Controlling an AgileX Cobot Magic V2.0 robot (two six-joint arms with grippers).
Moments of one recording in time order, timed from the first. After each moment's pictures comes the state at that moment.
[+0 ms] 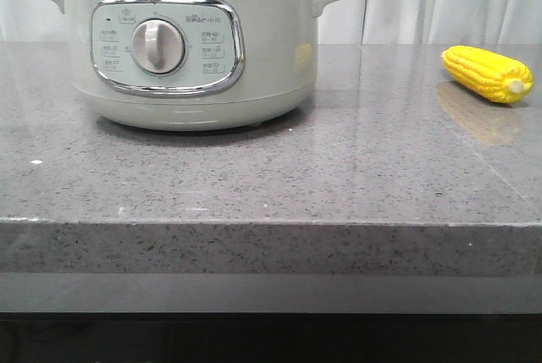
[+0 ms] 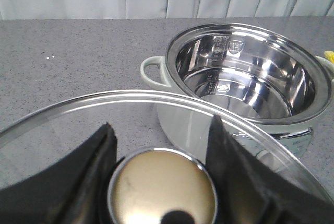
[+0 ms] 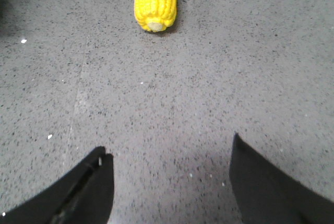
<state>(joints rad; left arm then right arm) -0.14 0.69 -0.94 -0.19 0.68 0.13 0.01 0.91 -0.89 0.02 0.78 0.07</state>
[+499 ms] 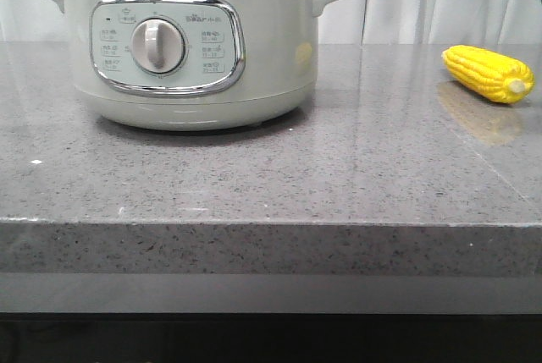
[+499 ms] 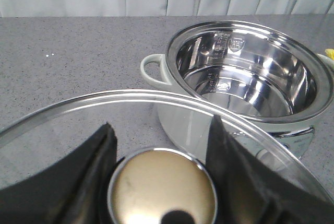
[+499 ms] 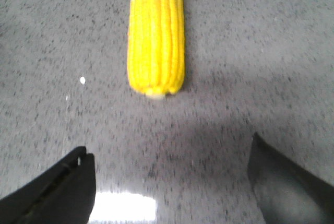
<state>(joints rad) -0.14 0.69 -0.93 -0.19 0.68 0.13 0.01 1.45 -1.31 0.02 0.83 0.07</state>
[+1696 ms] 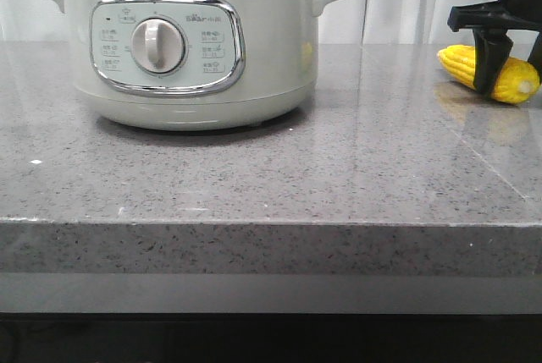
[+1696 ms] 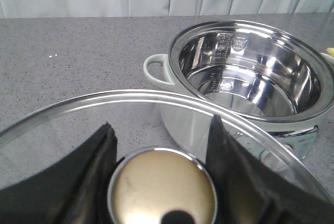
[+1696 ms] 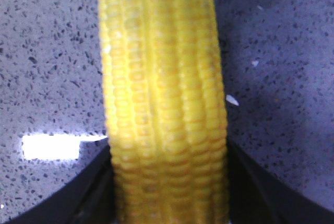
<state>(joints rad) -0.14 0.69 -0.93 -0.18 0.68 0.13 0.01 1.94 -1.67 0.04 0.96 0.07</state>
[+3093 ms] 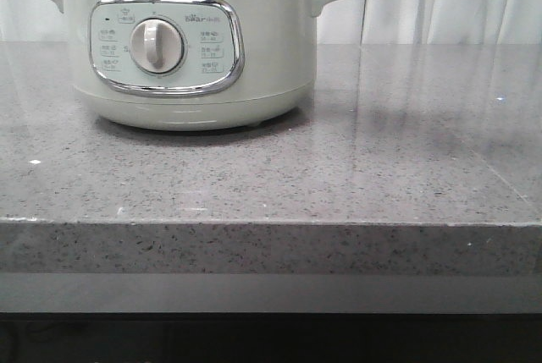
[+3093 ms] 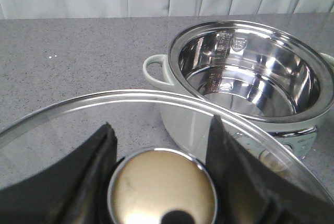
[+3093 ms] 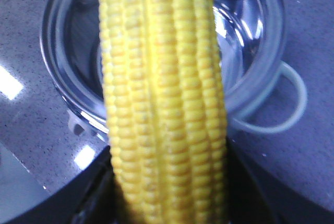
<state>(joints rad) -0.14 0.69 -0.93 -0.18 0.67 0.13 0.51 1.54 -1.72 0.22 1.00 -0.10</state>
